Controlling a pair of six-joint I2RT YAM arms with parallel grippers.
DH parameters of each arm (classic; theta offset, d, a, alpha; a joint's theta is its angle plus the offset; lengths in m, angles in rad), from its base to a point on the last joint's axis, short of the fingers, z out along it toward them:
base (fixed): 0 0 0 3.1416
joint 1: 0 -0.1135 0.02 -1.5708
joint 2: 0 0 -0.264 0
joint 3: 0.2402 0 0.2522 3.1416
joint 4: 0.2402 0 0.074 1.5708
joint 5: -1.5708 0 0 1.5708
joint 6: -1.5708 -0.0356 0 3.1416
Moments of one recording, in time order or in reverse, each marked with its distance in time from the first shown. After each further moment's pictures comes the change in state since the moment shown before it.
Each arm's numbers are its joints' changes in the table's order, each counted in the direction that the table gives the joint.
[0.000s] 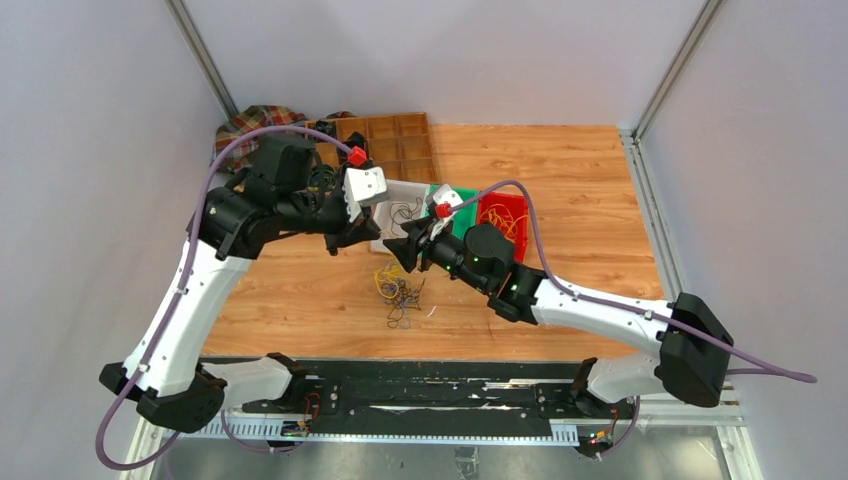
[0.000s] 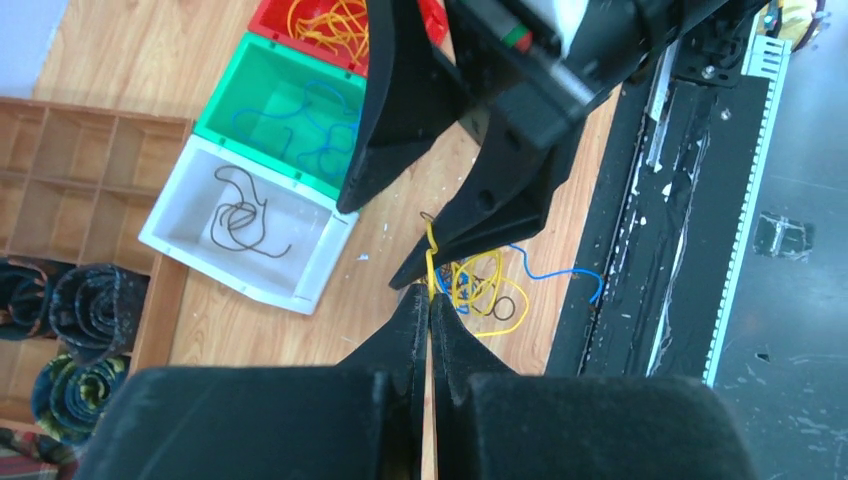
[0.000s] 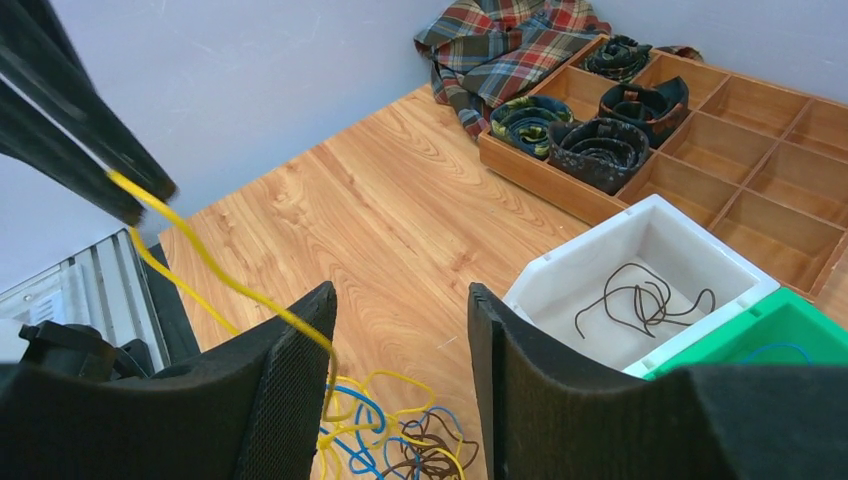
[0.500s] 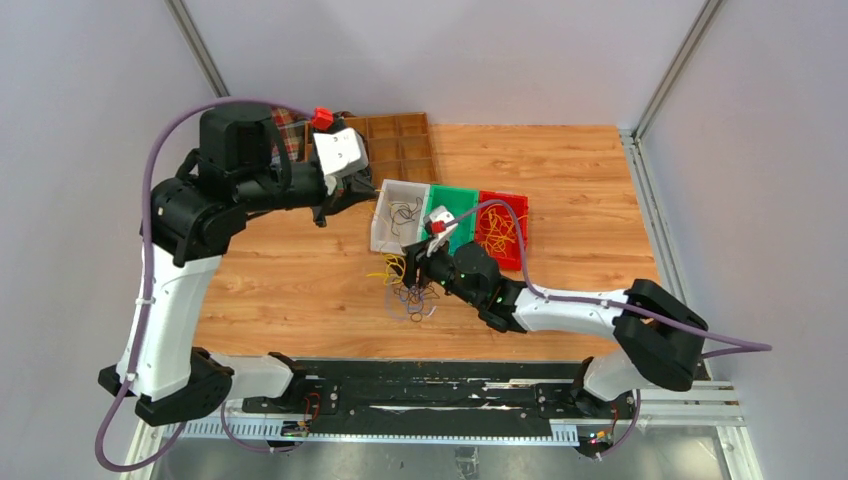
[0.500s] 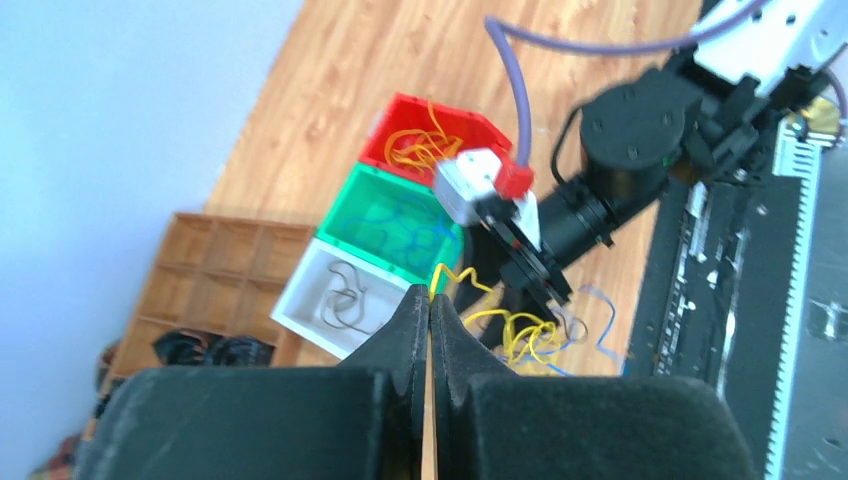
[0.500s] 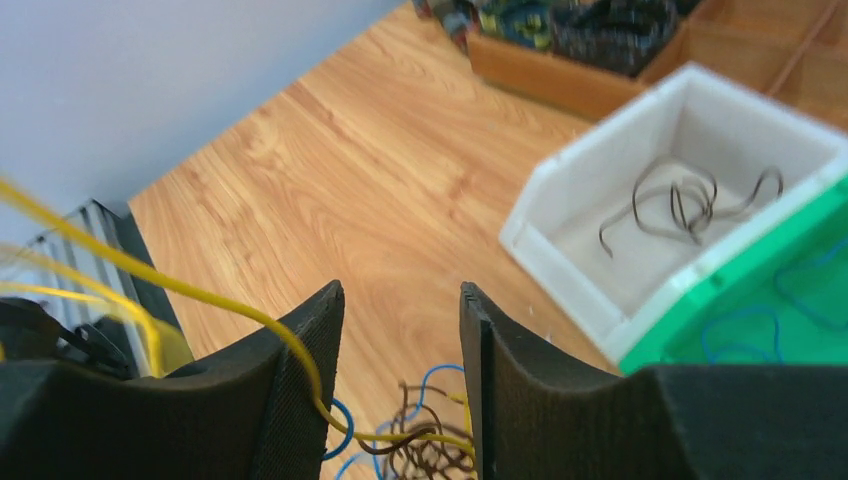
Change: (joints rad) left arm 0.008 -0.069 0.339 0.014 -0.014 0.025; right arm 0.000 -0.127 -0.118 -0.175 -0.024 -0.103
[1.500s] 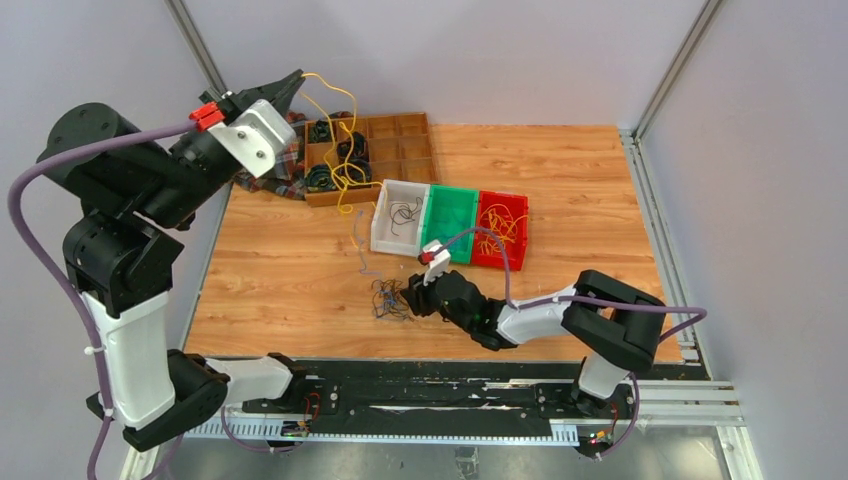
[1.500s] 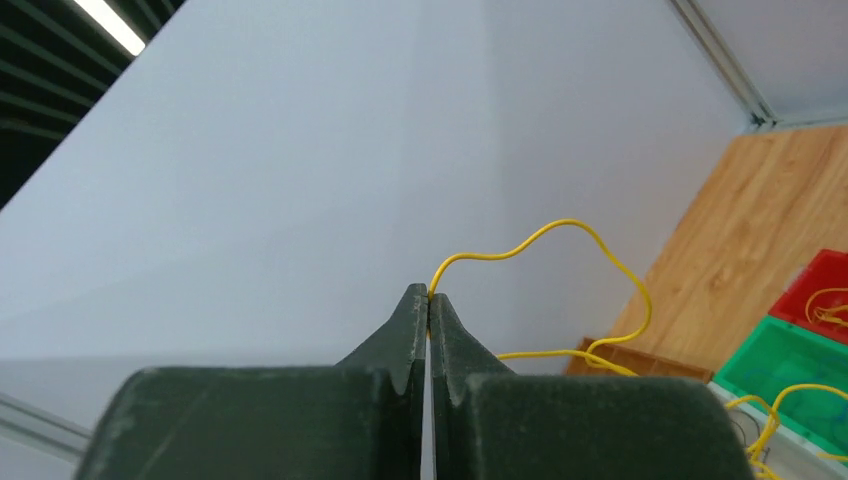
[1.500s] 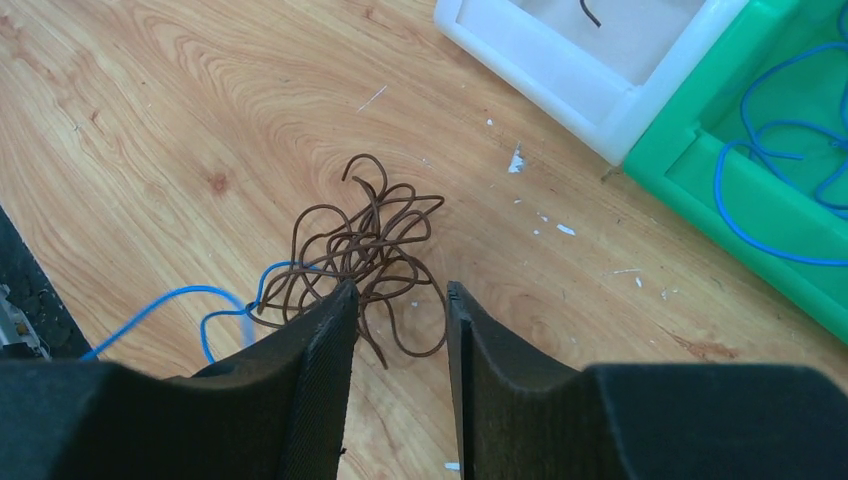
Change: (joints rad) left arm 0.004 0.018 0.283 -0.370 0.352 -0.288; right arm -0.064 -0.219 -0.160 -0.089 -0.150 -0.084
